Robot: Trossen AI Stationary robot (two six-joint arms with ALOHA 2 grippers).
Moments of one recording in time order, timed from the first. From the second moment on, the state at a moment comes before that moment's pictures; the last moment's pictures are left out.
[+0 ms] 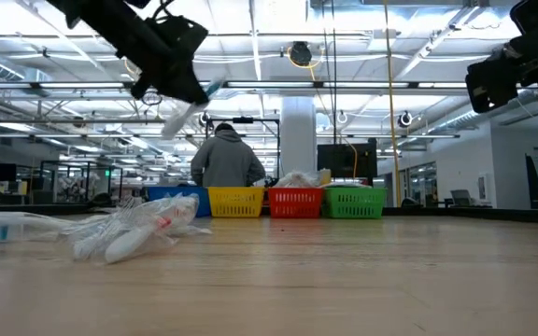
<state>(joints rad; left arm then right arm) 0.10 1.21 0.80 -0.15 -0.49 -0.44 0.37 0.23 0.10 0.05 0.08 0.14</state>
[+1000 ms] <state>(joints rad) 0.67 1.50 0.76 0.15 -0.38 -0.47 0.37 0.01 0.10 -0.22 0.16 0.15</state>
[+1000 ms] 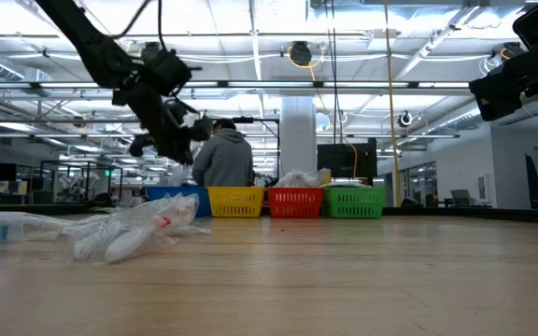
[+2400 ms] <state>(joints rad) 0.60 1.36 0.76 0.07 -0.21 -0.21 0.37 0.01 0.10 -0.22 0.16 0.15</state>
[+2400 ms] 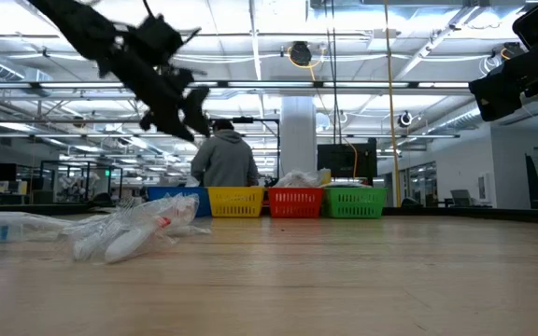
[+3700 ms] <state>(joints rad) -0.48 1.64 0.77 -0.42 -0.07 -1.03 0.37 0.01 0.10 -0.22 0.19 0.15</state>
